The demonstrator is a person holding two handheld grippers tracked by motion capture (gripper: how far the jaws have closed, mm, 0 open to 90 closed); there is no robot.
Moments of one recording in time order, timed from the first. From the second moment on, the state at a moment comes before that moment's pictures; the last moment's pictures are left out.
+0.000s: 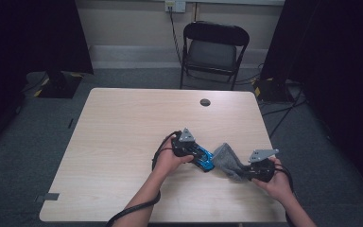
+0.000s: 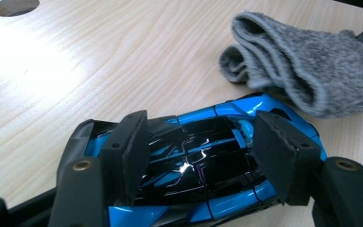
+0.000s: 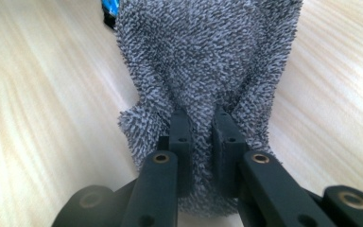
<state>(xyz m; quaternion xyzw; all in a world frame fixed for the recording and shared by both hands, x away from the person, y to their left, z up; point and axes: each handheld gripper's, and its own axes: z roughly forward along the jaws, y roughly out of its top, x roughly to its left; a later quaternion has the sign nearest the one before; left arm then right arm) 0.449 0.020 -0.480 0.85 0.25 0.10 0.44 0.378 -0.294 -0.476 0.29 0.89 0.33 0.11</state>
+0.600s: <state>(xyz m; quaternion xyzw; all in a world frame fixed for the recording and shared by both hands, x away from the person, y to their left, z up) 0.448 0.020 -0.480 0.85 0.25 0.11 0.44 0.385 -0.315 -0.446 0.35 0.84 0.38 0.14</state>
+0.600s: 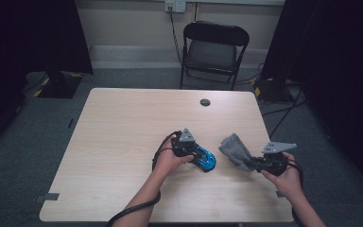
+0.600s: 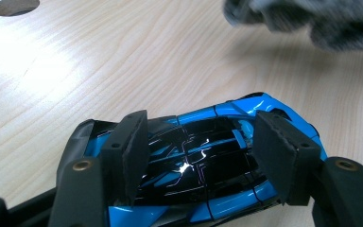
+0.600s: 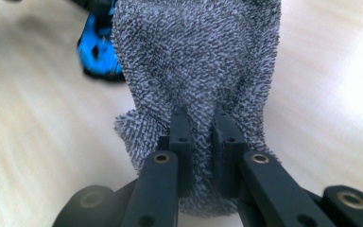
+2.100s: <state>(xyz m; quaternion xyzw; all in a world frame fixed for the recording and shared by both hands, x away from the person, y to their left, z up) 0.449 0.021 -0.481 0.85 0.25 0.11 0.45 0.484 -0.175 -0.481 0.32 0.88 0.33 0.15</state>
